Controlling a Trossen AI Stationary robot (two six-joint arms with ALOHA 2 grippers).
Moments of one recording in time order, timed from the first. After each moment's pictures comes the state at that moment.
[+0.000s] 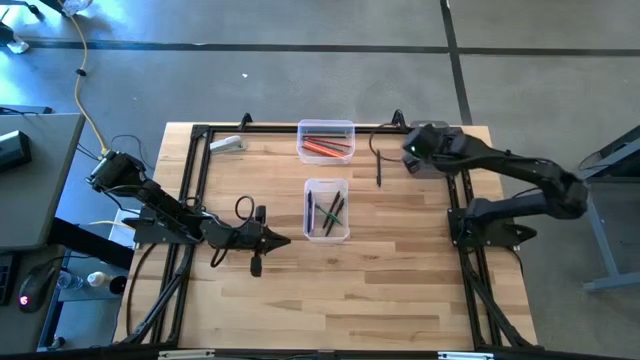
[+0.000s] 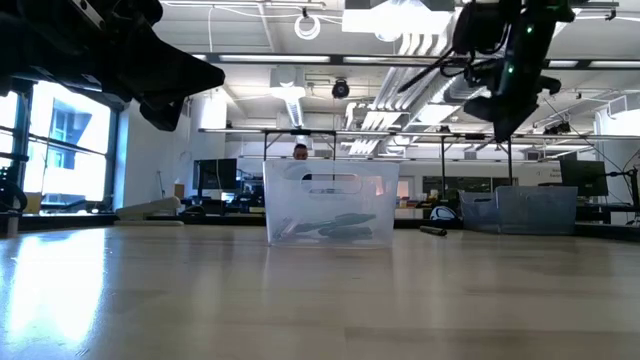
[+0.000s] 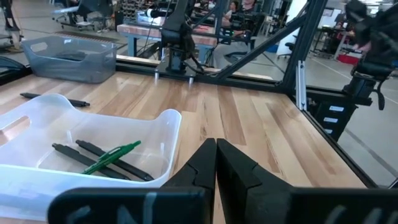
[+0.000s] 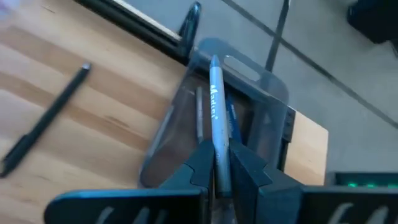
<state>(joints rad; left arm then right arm) -0.33 1.39 0.24 1.02 -0.46 -0.19 -0.51 1.14 0.91 -0.98 0.67 0.42</state>
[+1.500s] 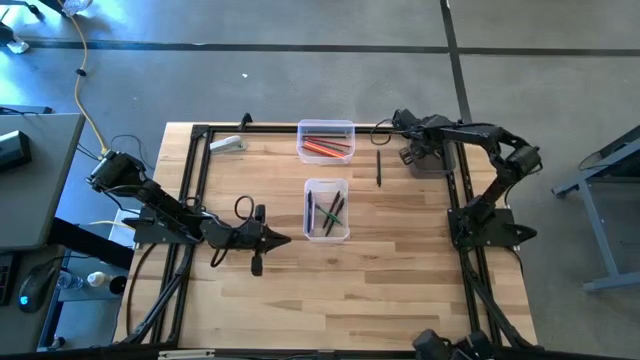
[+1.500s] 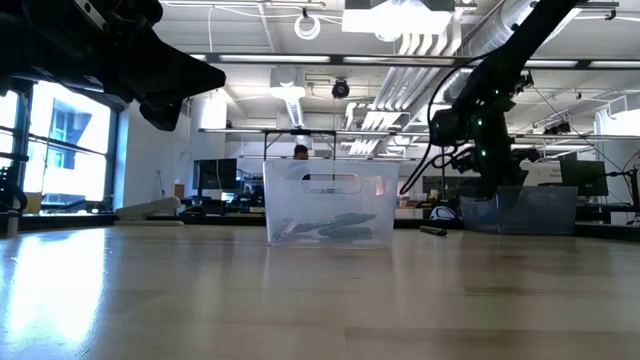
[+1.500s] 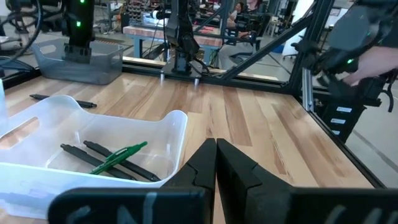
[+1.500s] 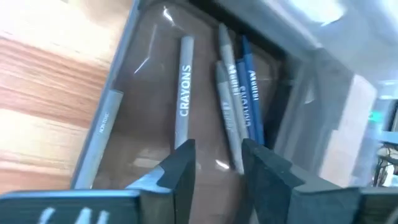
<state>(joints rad) -0.33 1.39 0.24 1.02 -0.48 -0.18 -0.89 1.65 0.94 -0.75 0.51 0.23</state>
